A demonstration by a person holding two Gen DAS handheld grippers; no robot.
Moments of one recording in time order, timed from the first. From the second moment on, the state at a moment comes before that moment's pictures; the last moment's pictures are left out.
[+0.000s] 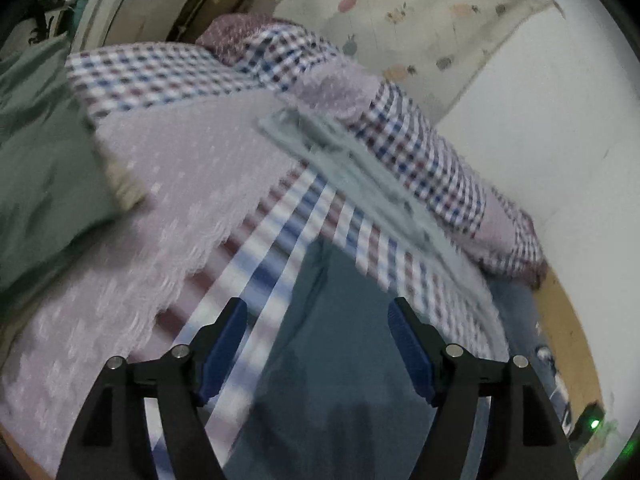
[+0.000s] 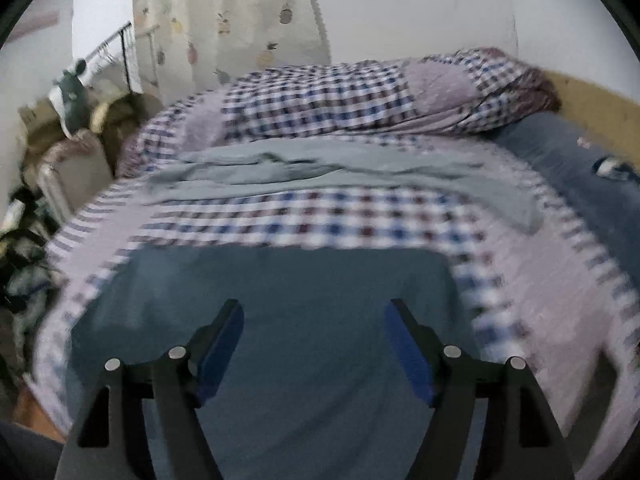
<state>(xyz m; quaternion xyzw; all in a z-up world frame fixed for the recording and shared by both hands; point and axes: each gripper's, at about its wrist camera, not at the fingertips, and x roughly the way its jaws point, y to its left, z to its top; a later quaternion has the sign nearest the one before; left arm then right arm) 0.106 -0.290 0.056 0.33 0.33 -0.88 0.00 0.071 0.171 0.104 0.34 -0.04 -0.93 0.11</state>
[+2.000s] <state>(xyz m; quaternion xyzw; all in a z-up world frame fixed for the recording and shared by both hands) 0.217 -0.272 -0.052 0.31 0.57 -0.75 -0.13 0.179 -0.068 0.012 0.30 0.17 -0.85 0.40</state>
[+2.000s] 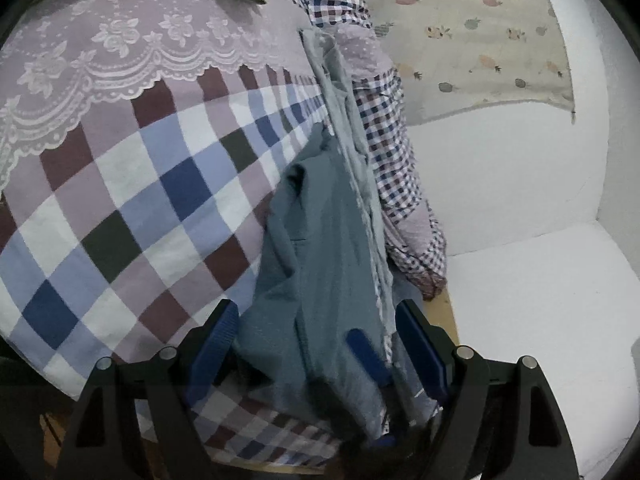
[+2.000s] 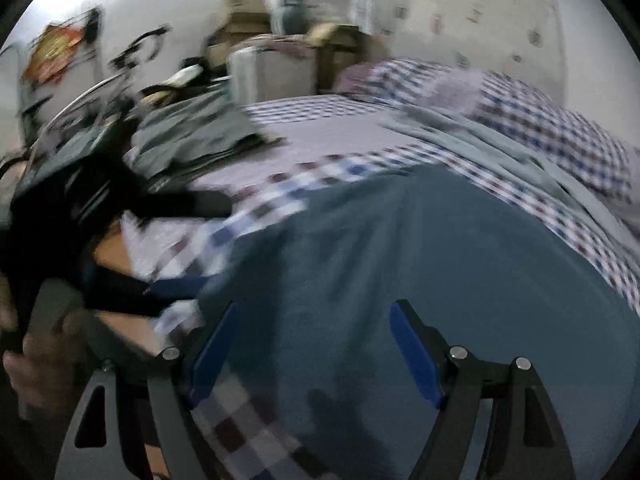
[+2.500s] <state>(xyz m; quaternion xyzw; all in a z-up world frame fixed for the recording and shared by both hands) 0.224 -0.287 -0.054 0.30 0.60 -0.72 -0.16 0.205 -0.124 -0.035 0.25 0.29 -0.84 0.39</state>
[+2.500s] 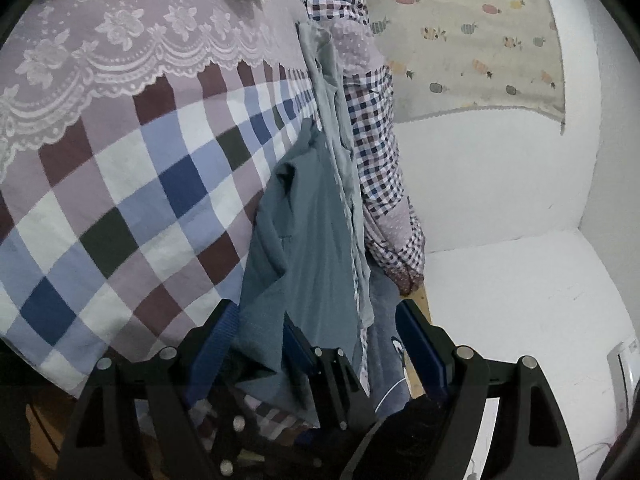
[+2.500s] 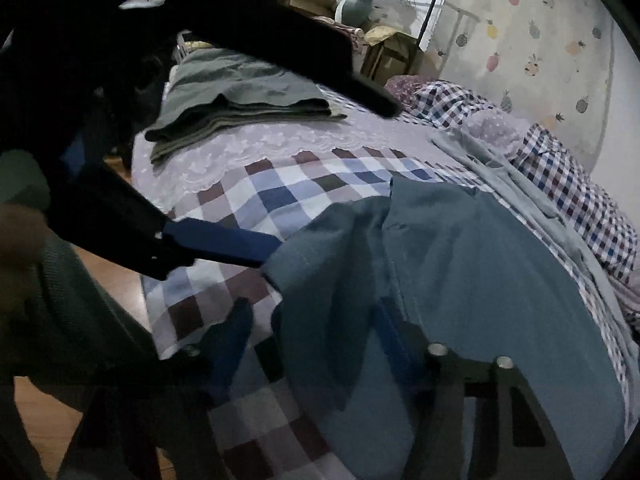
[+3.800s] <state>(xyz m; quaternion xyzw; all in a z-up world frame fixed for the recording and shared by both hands) 0.235 -0.289 -0.057 0.34 0.57 -0.73 -0.15 0.246 -0.126 -0.034 0.18 0.36 -0.83 0.38</state>
